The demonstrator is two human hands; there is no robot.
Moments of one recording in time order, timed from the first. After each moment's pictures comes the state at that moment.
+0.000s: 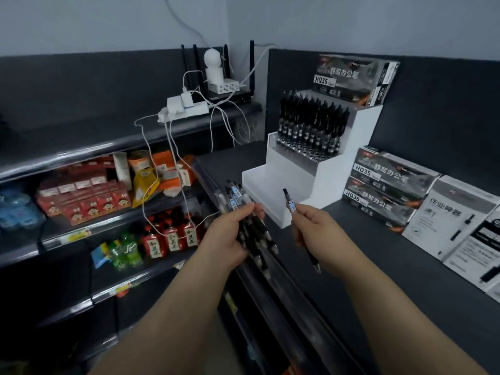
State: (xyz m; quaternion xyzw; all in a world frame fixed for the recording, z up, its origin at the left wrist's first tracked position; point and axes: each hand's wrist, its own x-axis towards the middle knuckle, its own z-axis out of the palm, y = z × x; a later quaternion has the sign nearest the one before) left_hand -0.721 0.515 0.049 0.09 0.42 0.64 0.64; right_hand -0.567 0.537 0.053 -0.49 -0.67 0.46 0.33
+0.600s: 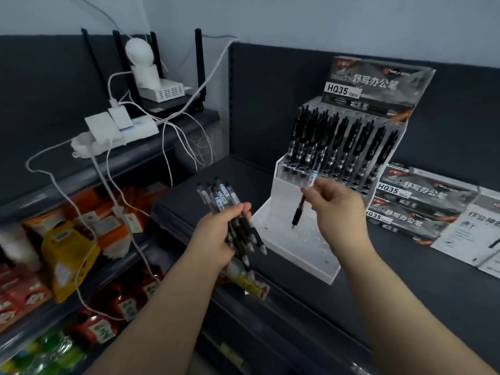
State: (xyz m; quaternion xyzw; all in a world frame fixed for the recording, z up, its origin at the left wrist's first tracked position) left_hand -0.864 0.708 0.040 0.19 0.42 0.51 0.72; right_hand -0.688 0.674 0.074 -0.63 -0.48 0.23 0.56
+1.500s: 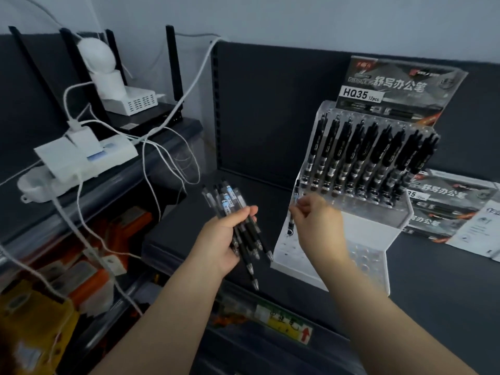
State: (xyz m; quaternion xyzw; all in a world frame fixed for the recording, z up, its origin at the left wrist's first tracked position) left_hand -0.898 0.792 0.041 0.28 0.41 0.40 0.77; right_hand -0.746 0.749 0.046 -0.78 -0.49 0.04 0.40
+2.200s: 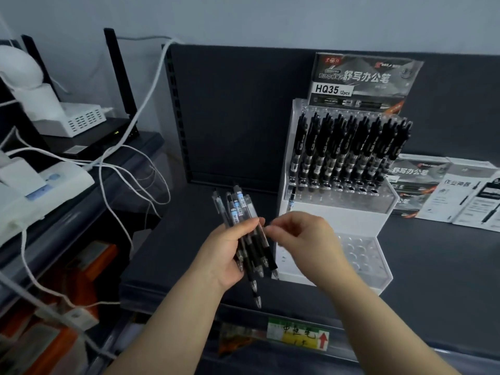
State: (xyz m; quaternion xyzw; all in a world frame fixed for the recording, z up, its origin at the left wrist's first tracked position) left_hand -0.896 0.820 0.037 0.38 0.31 0.27 0.83; right_hand -0.784 0.731 0.052 -0.73 -0.44 0.20 0.49
